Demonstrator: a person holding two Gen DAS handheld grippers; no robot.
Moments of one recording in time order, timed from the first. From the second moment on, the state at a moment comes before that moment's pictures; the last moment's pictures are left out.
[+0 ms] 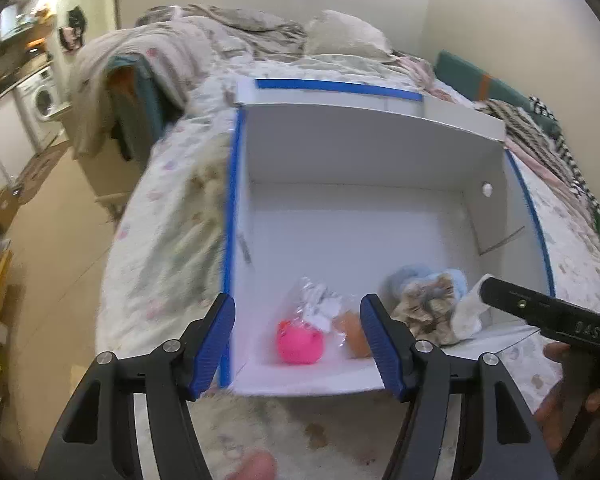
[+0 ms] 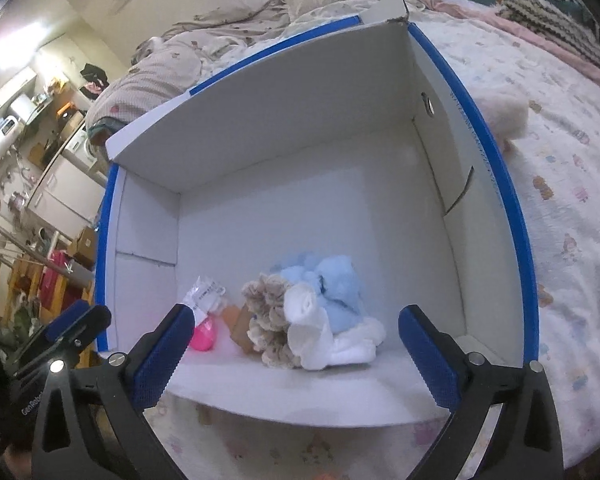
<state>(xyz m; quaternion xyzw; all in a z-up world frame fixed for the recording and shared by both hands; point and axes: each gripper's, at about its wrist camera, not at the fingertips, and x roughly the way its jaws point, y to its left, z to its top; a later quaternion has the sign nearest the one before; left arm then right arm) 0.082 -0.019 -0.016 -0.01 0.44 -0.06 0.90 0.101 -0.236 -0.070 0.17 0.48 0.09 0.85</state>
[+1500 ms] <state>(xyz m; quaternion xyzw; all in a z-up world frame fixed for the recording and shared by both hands) 0.011 -0.003 0.003 0.00 0.36 0.00 0.93 0.024 -0.202 -0.034 0.05 0.36 0.05 0.93</state>
